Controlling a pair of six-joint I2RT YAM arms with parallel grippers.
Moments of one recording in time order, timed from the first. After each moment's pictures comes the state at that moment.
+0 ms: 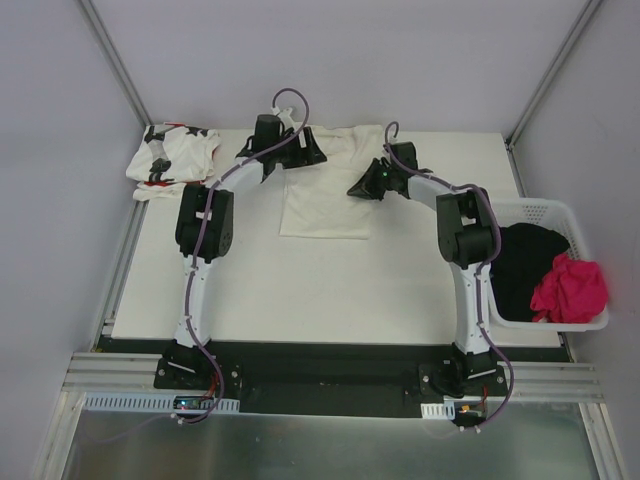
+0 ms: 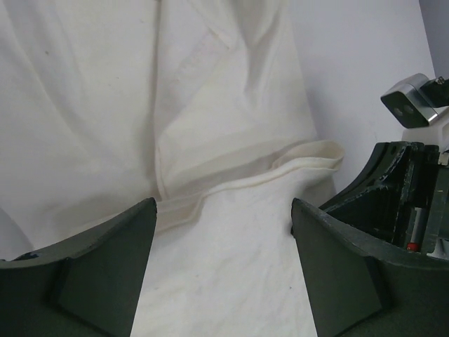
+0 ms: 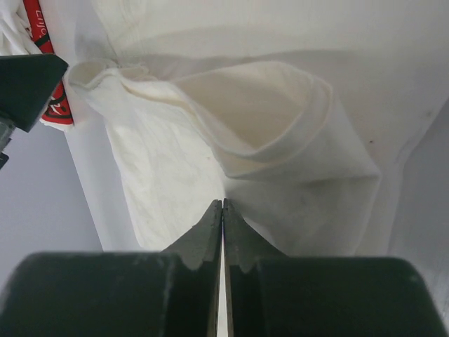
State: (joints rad) left arm -0.28 2.37 1.90 -0.02 0.49 -0.49; right arm 0.28 2.32 1.68 -0.13 -0.53 0.80
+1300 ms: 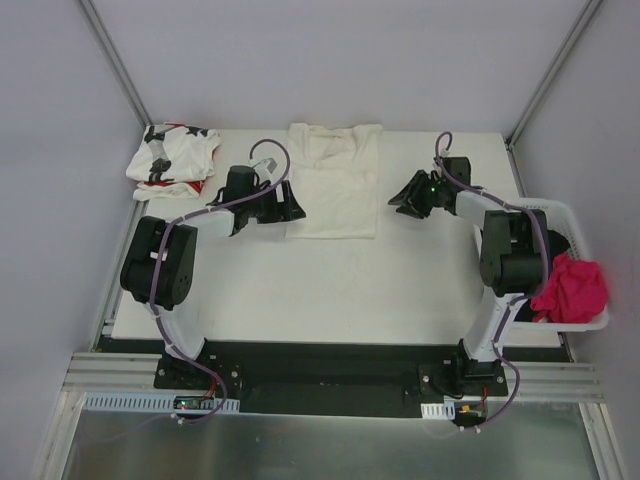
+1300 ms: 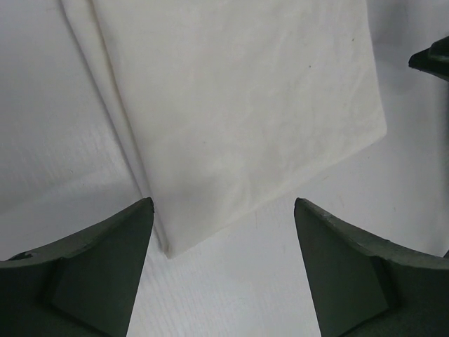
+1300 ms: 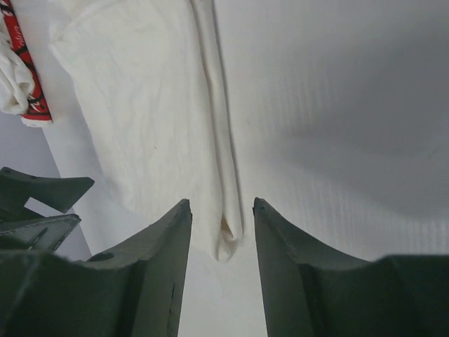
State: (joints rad) left arm -0.26 1.79 1.02 0.12 0.49 -0.44; right arm 0.07 1.94 1.27 -0.17 -0.52 0.67
